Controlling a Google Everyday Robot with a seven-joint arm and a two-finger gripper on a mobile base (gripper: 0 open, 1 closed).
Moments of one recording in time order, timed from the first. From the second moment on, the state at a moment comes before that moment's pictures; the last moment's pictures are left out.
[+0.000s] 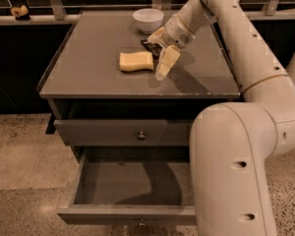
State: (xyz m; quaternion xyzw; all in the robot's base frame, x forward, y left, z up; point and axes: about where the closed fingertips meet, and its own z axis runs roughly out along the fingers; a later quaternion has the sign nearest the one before) arm 0.724 -0.051 0.855 -0.70 0.63 0.21 0.27
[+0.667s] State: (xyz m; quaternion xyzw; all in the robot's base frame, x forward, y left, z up) arm 0.755 0.009 0.839 -0.72 0.60 0.21 0.29
